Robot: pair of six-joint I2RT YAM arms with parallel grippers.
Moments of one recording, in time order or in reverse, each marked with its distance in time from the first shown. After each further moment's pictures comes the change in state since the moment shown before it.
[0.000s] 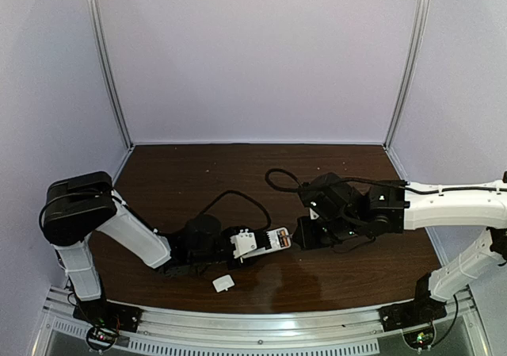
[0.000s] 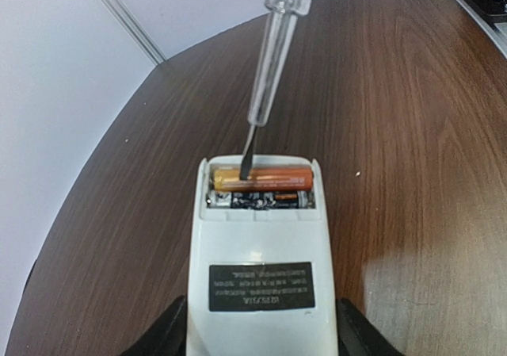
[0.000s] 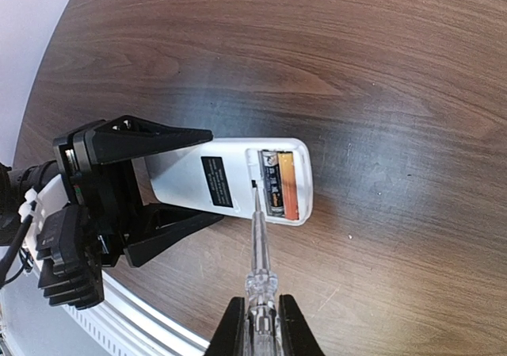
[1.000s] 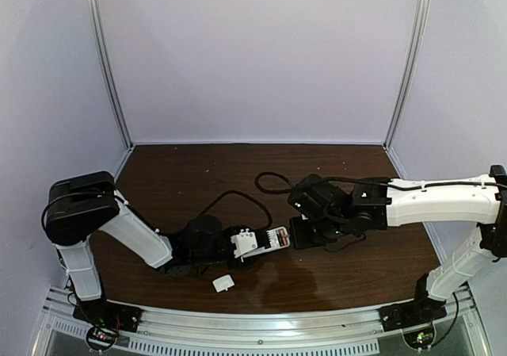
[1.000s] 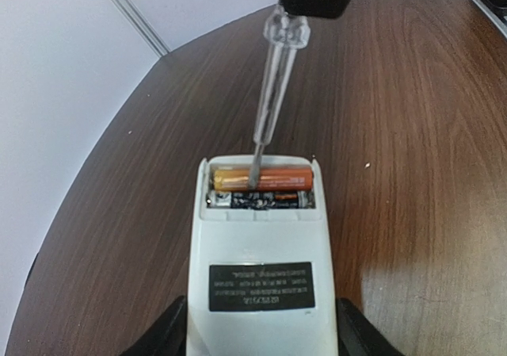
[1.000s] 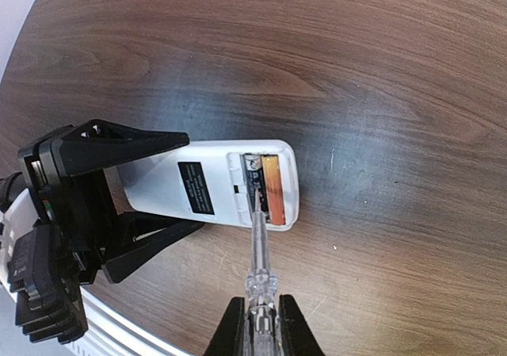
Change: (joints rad) left arm 0.004 0.016 0.007 -0.002 -0.027 0.000; right arm 0.000 0.108 0.078 -0.060 0.051 -0.007
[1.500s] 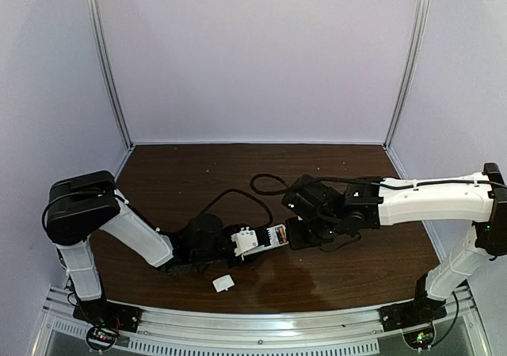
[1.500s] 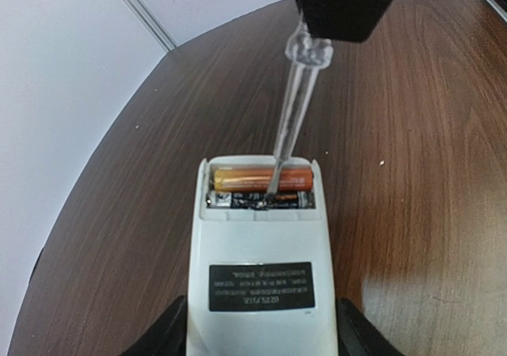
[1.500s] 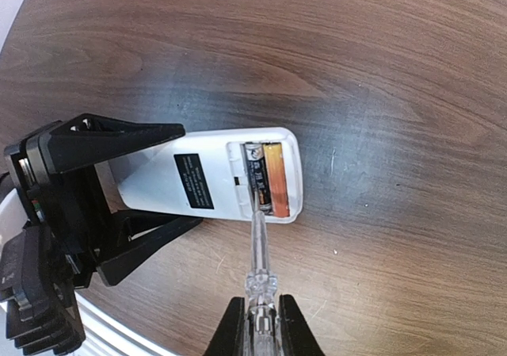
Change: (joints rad) left arm 0.004 0.004 0.012 -0.010 -0.017 0.000; right arm 0.000 0.045 0.029 -0.014 0.007 -0.001
